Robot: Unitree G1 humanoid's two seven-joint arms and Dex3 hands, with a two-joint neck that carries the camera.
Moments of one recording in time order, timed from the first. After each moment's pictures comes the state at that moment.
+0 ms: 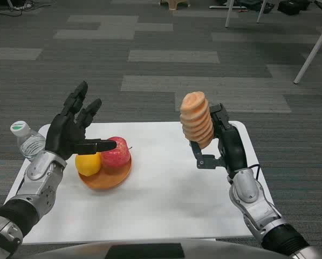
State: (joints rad) left arm -0.38 0.40 -0.44 0.72 -0.78 -0.71 -0.27; right arm -0.07 -0.36 0.31 0.27 0.12 -0.58 -0.28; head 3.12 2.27
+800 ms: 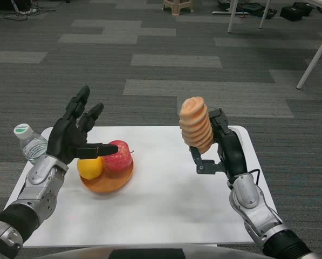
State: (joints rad) left arm -0.36 0.40 -0.43 0.71 -0.77 -0.71 -0.27; right arm -0.08 -0.36 0.33 0.27 0.12 -0.58 -0.28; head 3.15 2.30
